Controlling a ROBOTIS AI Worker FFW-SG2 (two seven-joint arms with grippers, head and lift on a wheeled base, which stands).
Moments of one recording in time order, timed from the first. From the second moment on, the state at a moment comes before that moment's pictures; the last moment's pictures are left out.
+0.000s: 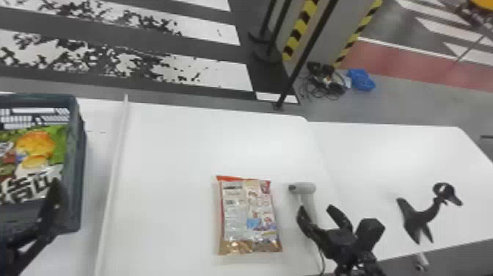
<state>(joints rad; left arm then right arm) 0.65 0.19 -0.11 -1.87 0.24 -0.45 -0.07 0.38 -0.25 -0.31 -1.22 -0.32 -0.26 0.40</state>
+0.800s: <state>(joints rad) 0.66 0.19 -0.11 -1.87 0.24 -0.47 -0.07 0.32 -0.25 -0.32 -1.17 -0.29 -0.12 0.42</state>
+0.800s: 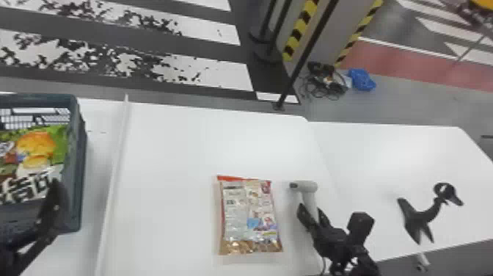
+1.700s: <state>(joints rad) 0.65 0.19 -0.13 -1.87 0.23 -0.47 -0.06 0.74 -0.08 -0.12 -1.70 -0.33 -0.38 0.29</state>
